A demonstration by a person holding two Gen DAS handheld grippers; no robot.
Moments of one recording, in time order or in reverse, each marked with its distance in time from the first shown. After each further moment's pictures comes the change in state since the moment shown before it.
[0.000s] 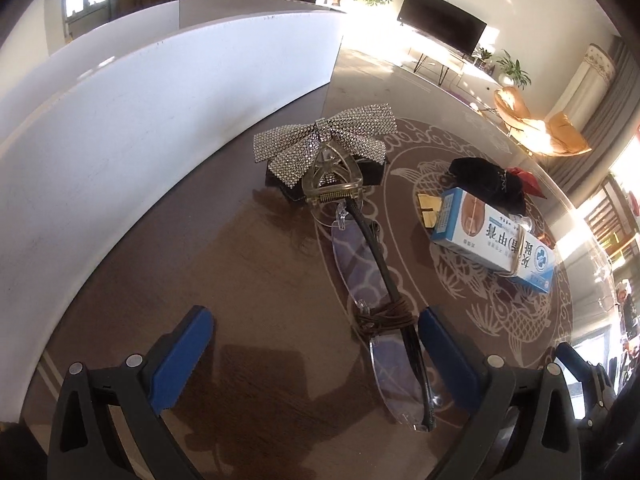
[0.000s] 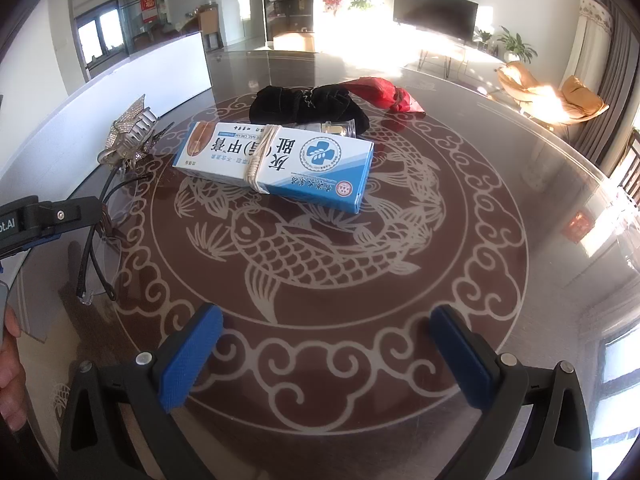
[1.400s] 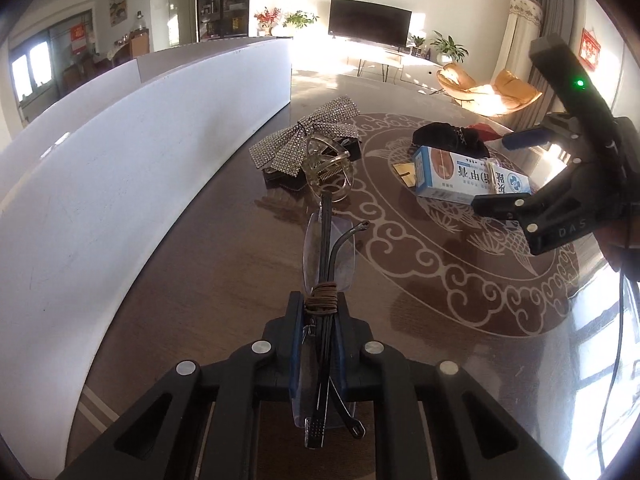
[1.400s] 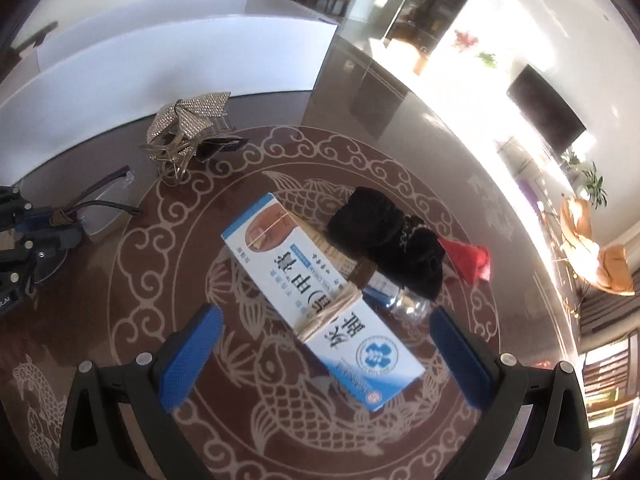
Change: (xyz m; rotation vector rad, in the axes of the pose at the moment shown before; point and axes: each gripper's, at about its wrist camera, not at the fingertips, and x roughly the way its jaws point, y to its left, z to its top) left arm -0.022 0.018 -0.035 0.263 -0.118 -0.063; right arm 0.031 0.071 0.104 -0.607 0.065 0.001
